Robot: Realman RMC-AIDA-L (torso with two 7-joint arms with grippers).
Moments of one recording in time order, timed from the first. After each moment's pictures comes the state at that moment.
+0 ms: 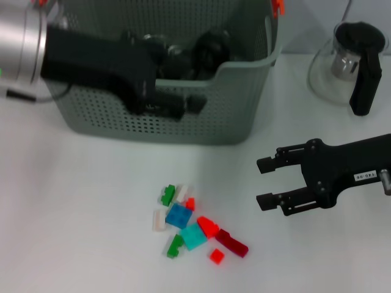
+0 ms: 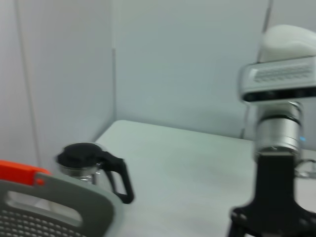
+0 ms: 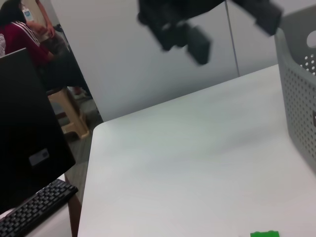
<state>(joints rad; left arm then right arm) -0.60 -2.15 0.82 1.52 2.07 1.85 -1.97 0.62 2.02 -0.98 -0.79 -1.98 -1.72 1.58</state>
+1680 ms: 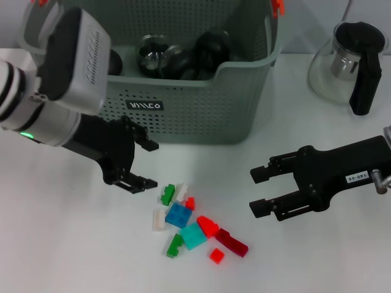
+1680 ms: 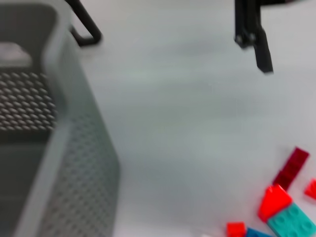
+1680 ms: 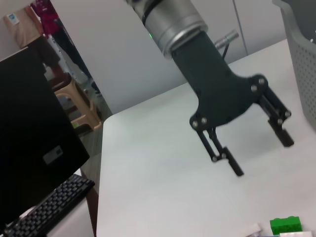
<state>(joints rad) -0.62 -2.13 1.03 1.21 2.48 1.63 -1.49 0.66 2.04 -0.97 -0.79 -2.04 -1.75 1.70</state>
